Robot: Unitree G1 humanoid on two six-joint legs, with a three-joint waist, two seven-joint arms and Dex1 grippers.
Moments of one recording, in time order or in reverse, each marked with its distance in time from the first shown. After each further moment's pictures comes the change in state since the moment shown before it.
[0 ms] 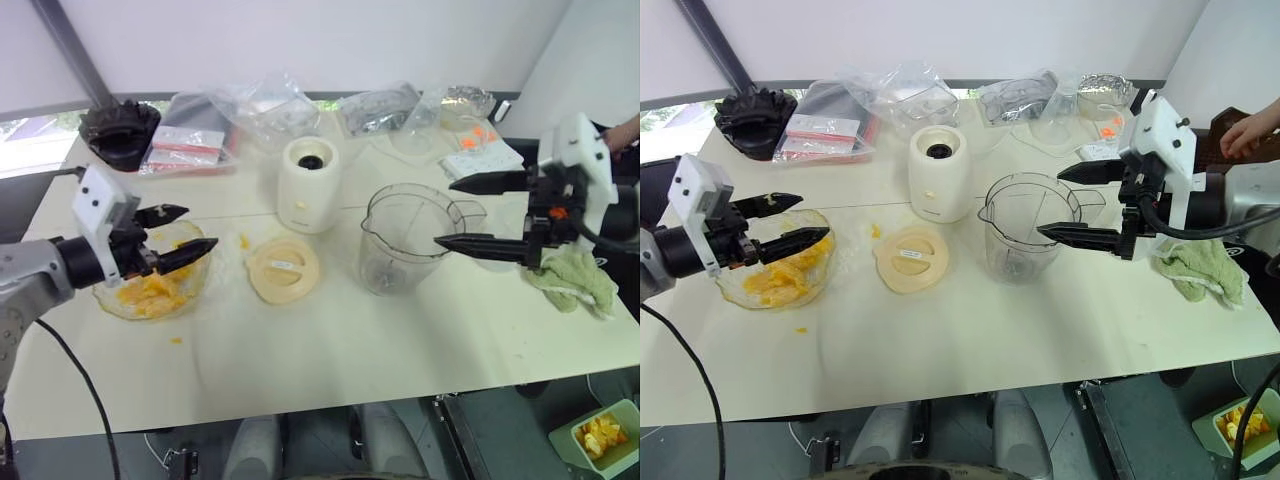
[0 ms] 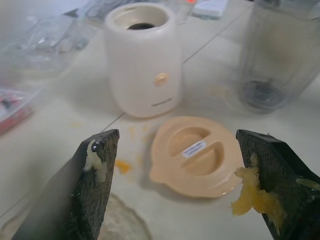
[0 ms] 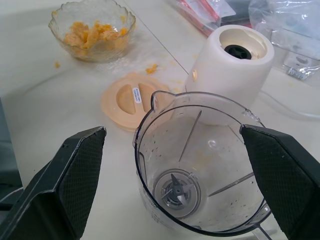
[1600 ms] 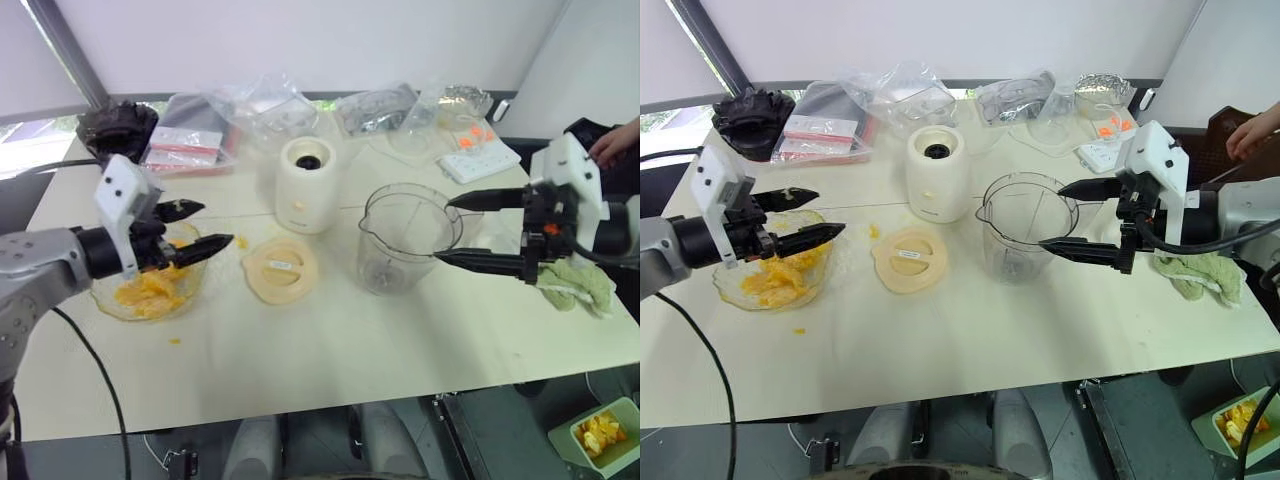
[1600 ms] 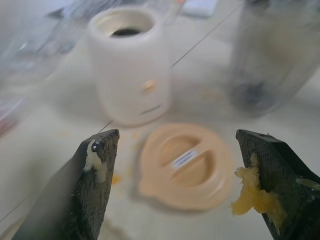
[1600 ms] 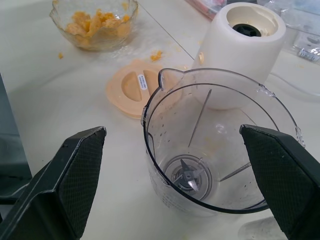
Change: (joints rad) left arm -0.078 0.055 -0.079 0.043 0.031 0.057 0.064; right arm 0.078 0.002 -0.015 -0.018 -0.004 -0.009 0.002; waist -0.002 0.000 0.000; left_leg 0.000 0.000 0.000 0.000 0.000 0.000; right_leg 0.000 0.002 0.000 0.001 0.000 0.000
